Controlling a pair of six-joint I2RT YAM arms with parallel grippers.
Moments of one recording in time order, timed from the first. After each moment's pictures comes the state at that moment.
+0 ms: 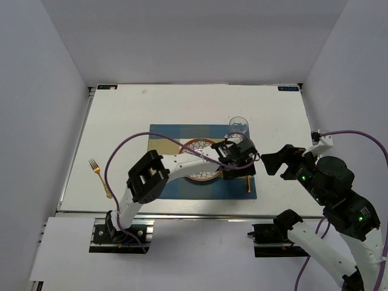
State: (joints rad) left arm -1.14 2.16 1.74 -0.61 -0.11 -1.17; right arm 0.58 0.48 1.07 -0.89 0.18 0.51
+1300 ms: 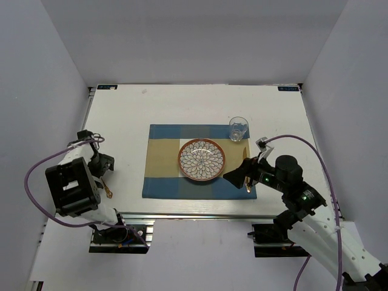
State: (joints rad) left arm 0.36 1.53 0.90 -0.81 -0.20 -0.85; right arm 0.58 0.52 0.51 -0.31 -0.36 0.52
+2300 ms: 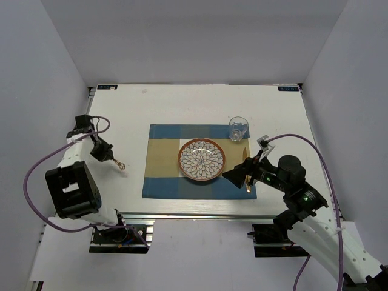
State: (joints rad) left arm 0.31 1.54 1.01 -0.71 0.00 -0.62; right arm 0.58 0.51 0.50 -0.23 -0.40 0.52
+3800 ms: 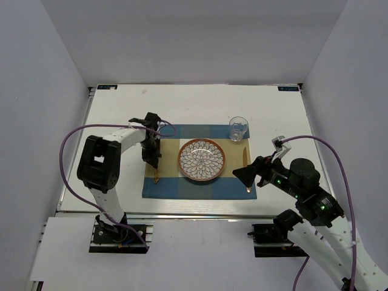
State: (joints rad) left arm -0.32 1.83 1.20 -0.82 0.06 -0.37; right arm 0.58 0.42 0.66 -0.52 -0.24 0.53
